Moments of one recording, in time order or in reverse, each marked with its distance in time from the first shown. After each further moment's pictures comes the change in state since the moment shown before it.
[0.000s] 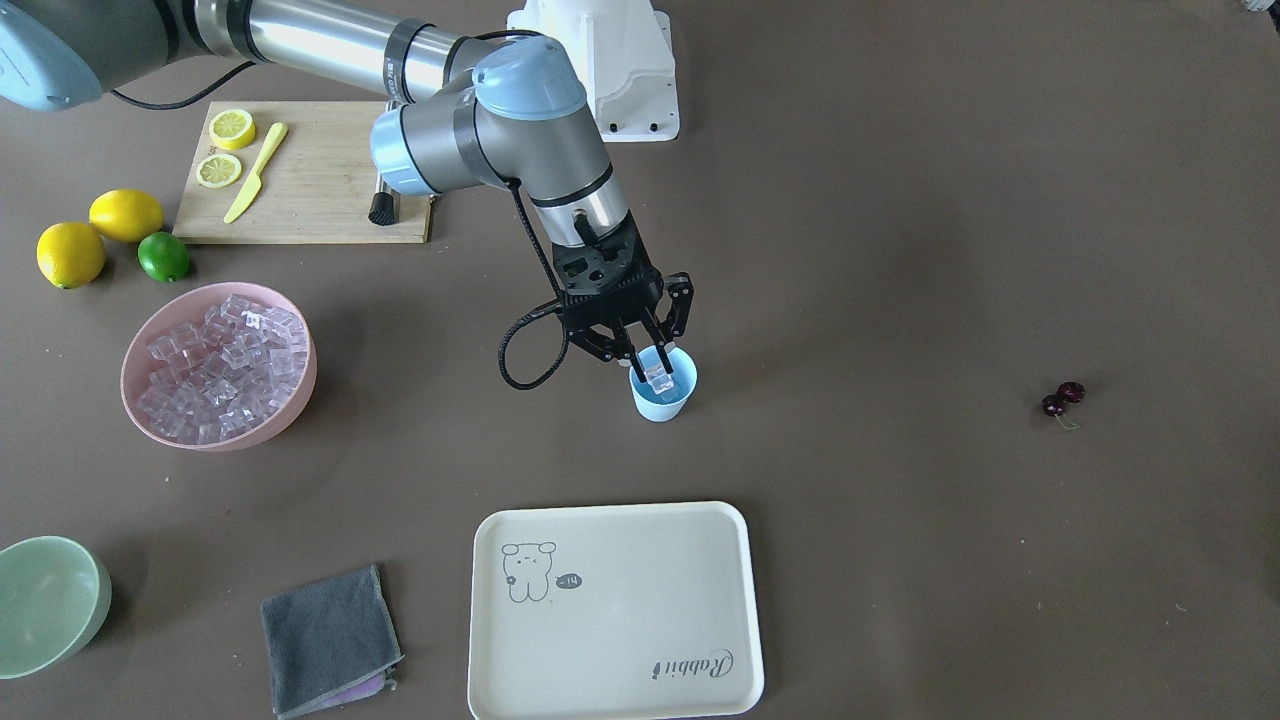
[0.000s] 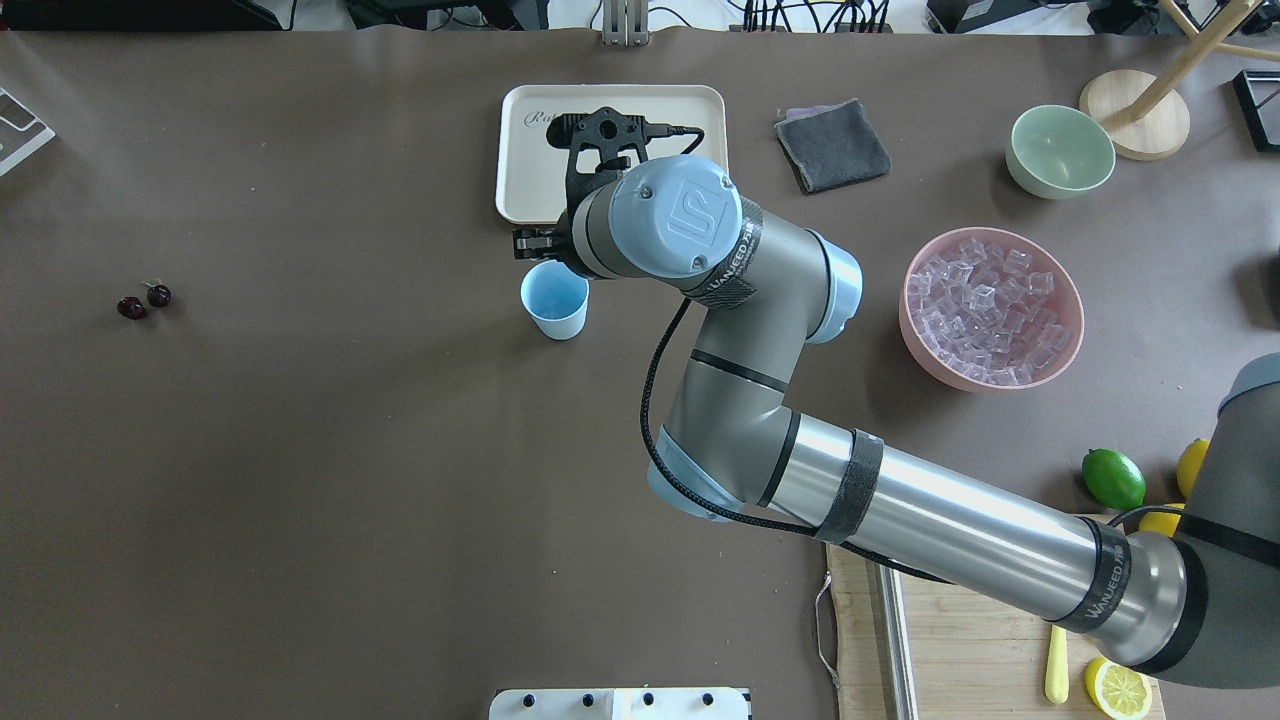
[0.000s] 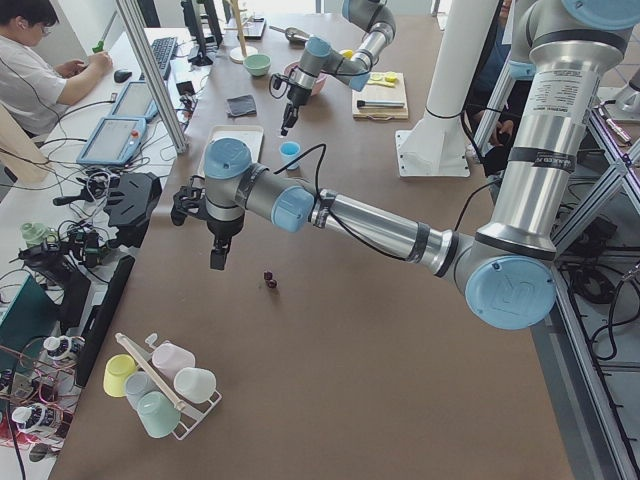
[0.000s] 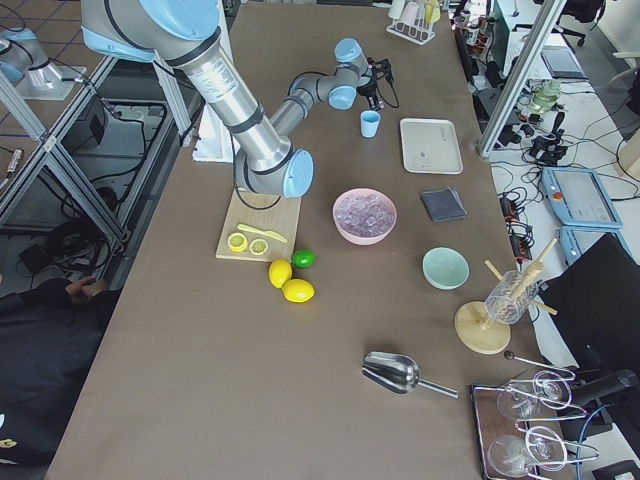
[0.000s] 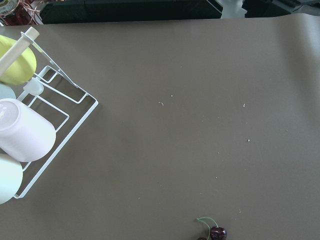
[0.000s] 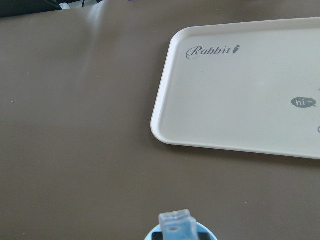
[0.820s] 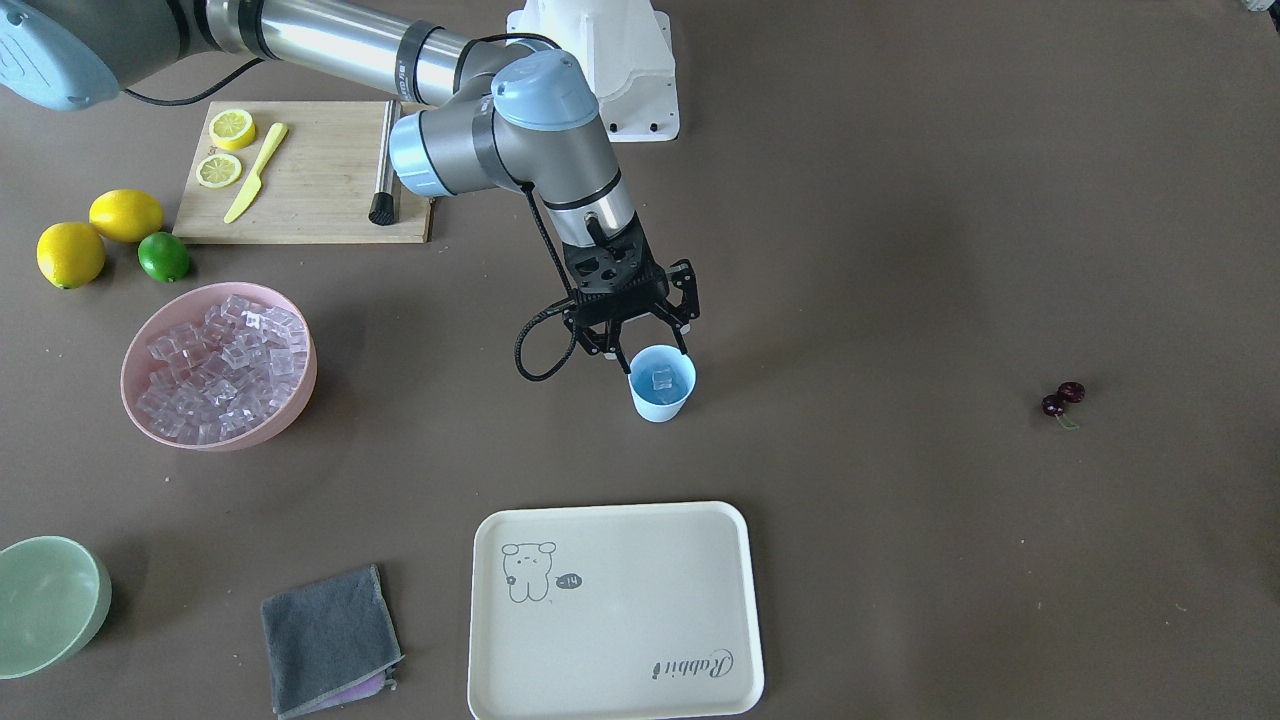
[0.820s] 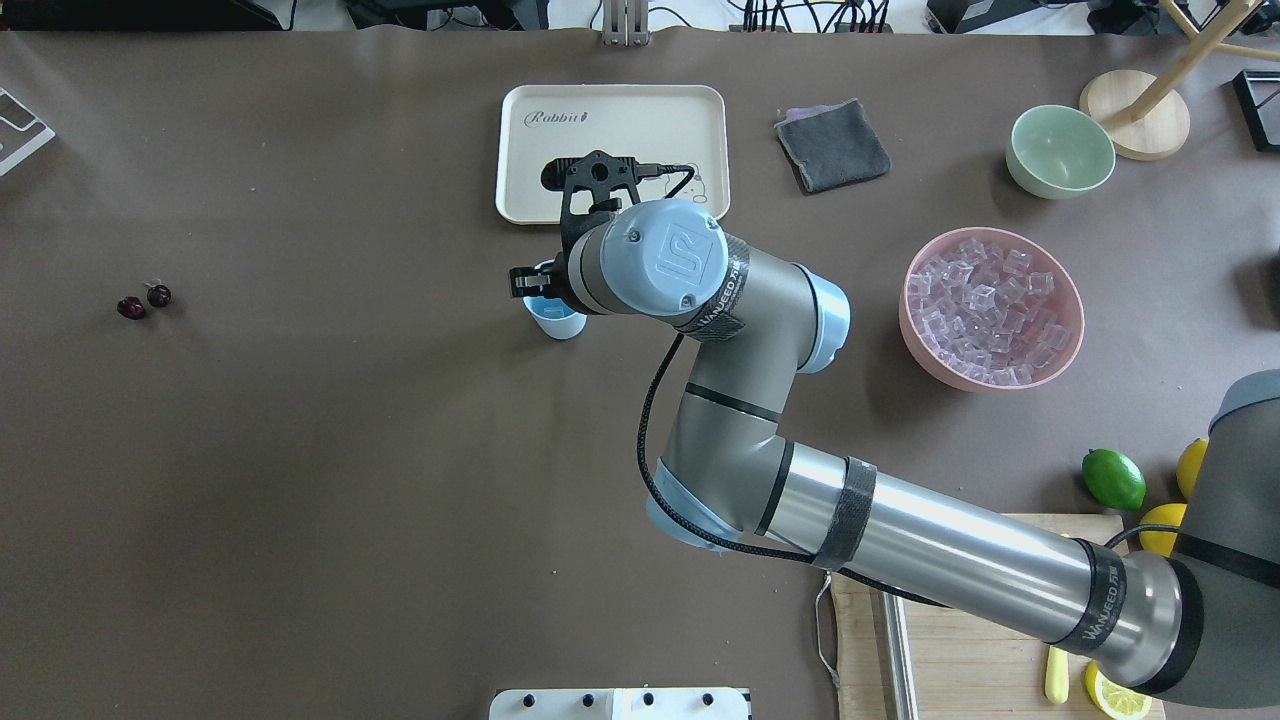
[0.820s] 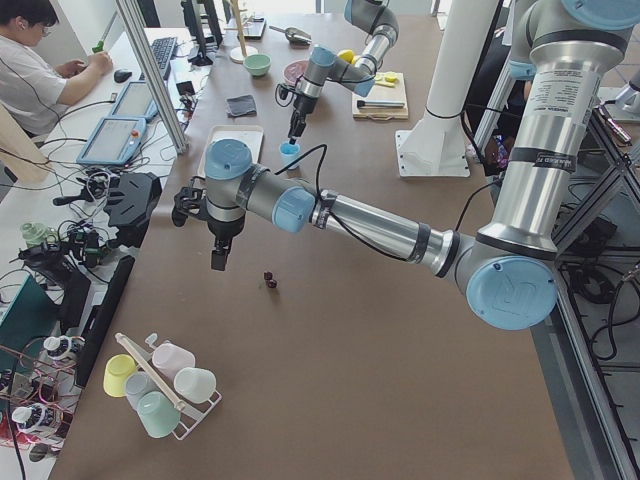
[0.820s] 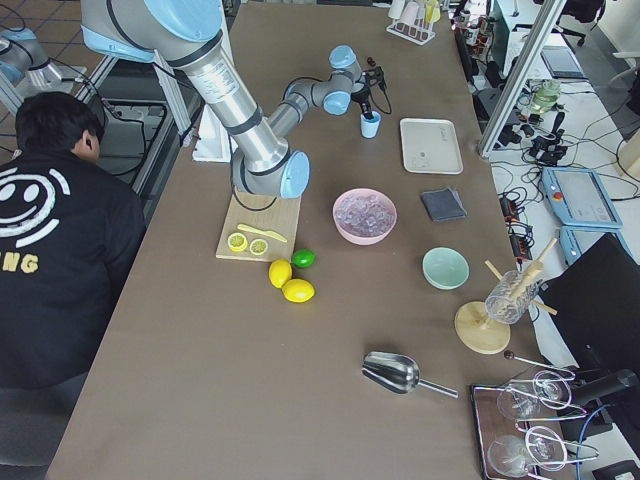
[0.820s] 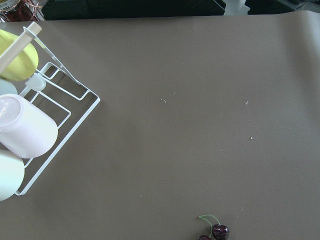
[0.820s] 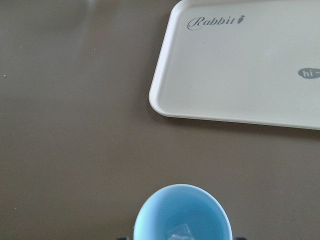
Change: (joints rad) left arm 0.000 0.003 -0.004 -0.009 0.000 0.000; right arm -0.026 -0.018 0.004 0.000 0.002 -0.007
